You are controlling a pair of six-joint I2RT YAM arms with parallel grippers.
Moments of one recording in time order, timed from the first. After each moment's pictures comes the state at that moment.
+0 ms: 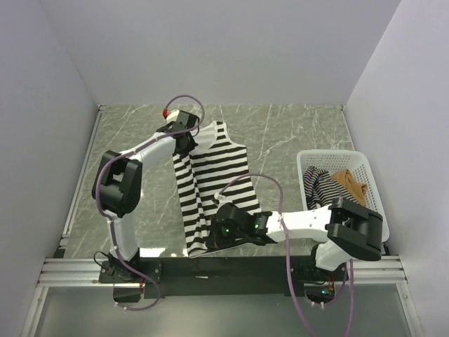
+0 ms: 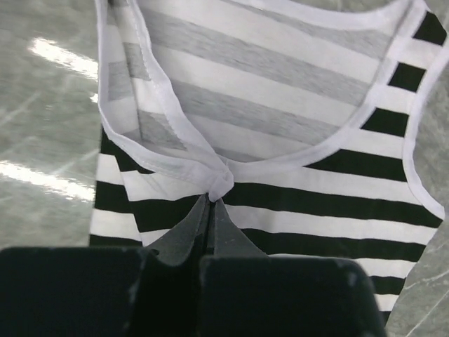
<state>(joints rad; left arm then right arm) -0.40 1.92 1.42 -0.41 -0.33 -0.80 1.23 1.50 0.68 0.05 -0.06 0.96</state>
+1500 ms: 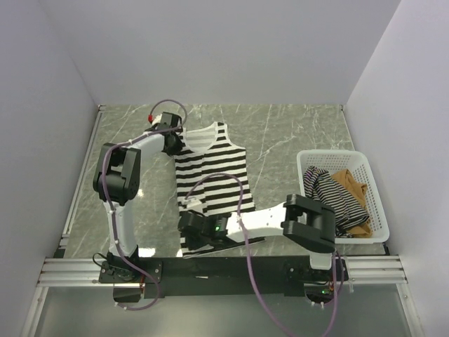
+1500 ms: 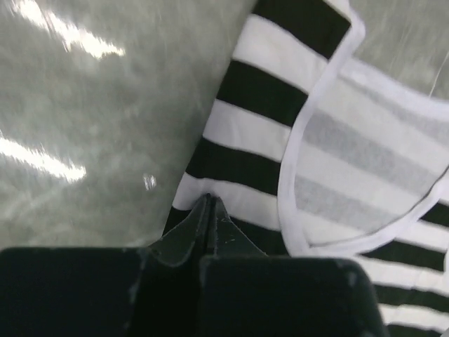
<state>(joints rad) -0.26 2.05 1.40 -0.30 -0.21 -0.81 1.34 1.83 1.05 -0.15 0.17 0.89</state>
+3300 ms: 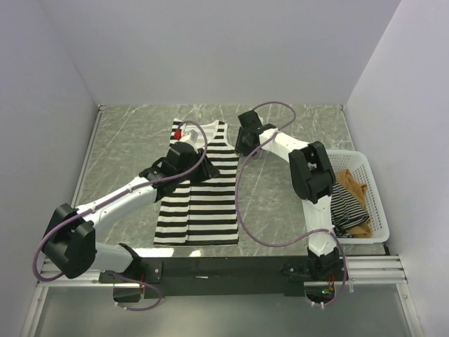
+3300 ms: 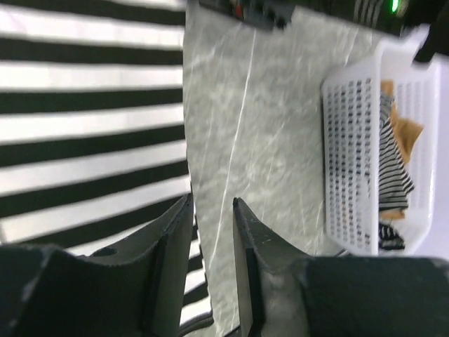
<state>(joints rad) -0.65 1.34 0.90 -0.12 0.04 -0.83 0.45 2.17 1.63 -0.44 0.07 0.61</state>
